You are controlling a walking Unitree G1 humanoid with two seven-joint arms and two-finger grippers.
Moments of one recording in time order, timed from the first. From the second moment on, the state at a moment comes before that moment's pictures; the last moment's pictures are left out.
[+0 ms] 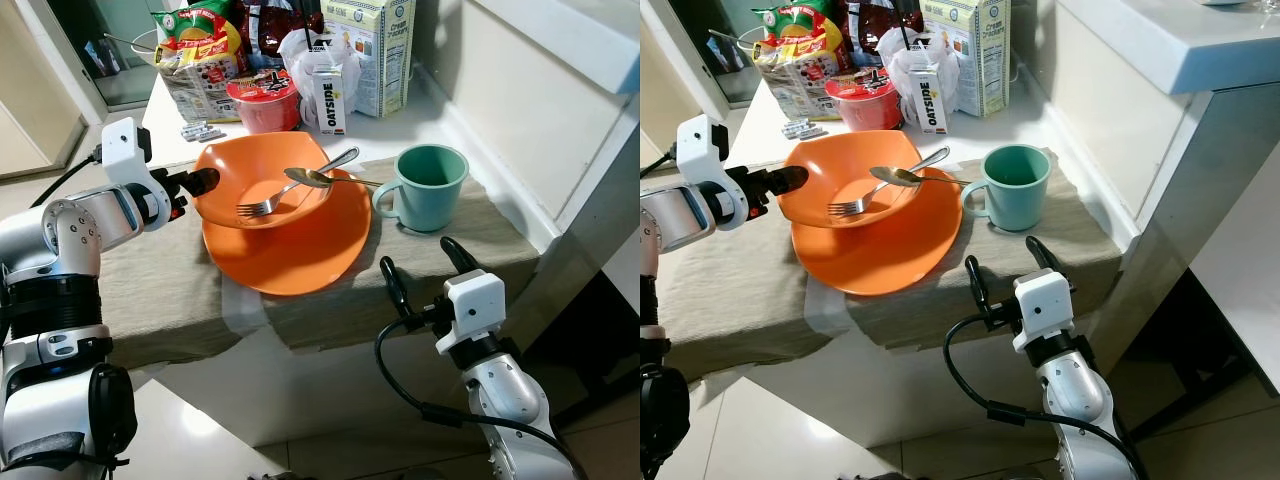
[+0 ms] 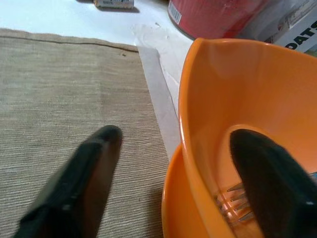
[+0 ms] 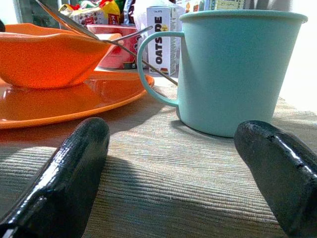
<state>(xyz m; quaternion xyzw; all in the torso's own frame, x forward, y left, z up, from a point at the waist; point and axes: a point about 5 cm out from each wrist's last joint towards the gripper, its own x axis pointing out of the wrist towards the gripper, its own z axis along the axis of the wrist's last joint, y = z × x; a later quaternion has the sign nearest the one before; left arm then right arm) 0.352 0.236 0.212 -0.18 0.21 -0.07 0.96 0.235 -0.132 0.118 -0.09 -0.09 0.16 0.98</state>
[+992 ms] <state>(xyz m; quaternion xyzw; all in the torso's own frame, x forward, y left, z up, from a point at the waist) 0.355 0.225 0.221 -0.16 0.18 -0.12 0.96 0.234 -0.132 0.119 -0.09 -0.09 0.15 0.98</state>
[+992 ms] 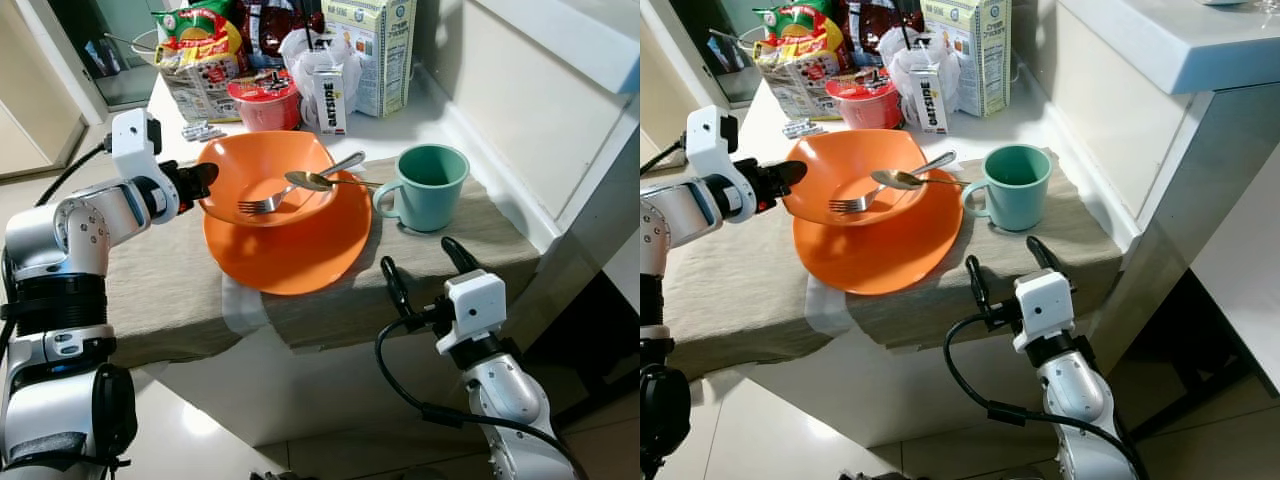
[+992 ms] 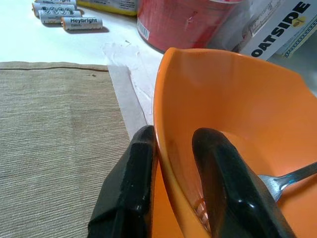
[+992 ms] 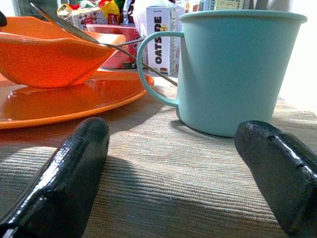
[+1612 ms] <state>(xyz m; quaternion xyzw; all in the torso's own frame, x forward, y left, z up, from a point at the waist) 0.357 0.229 0.254 -0.12 0.10 -0.12 0.98 0.232 -0.130 0.120 -0.08 -0.08 0.15 0.98</state>
